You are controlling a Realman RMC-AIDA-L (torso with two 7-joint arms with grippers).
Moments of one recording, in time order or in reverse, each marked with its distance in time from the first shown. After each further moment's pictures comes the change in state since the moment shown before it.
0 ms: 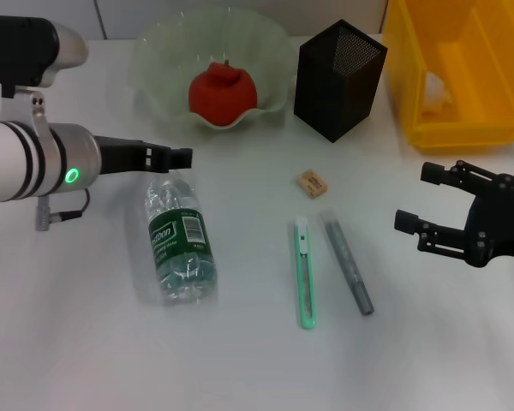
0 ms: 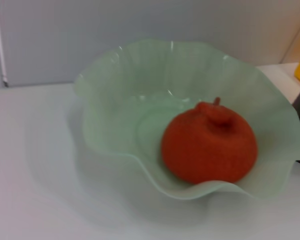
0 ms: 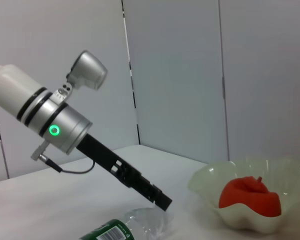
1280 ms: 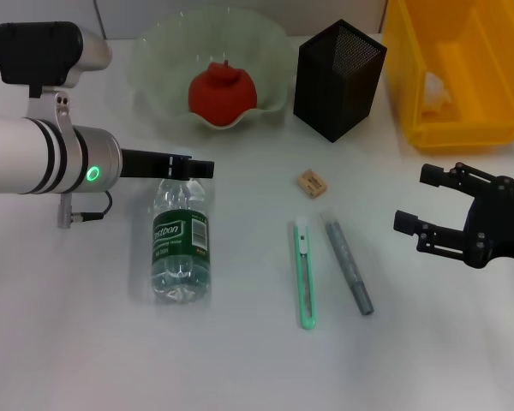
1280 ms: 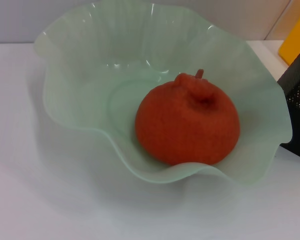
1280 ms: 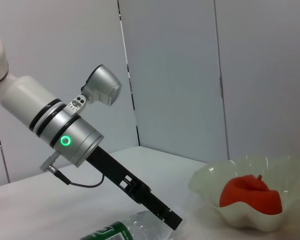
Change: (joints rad) left arm -0.111 0.005 -0.042 -0.168 -0.120 0.028 0.058; right arm 0.006 0.000 0.005 0.019 0.000 -0.003 0.006
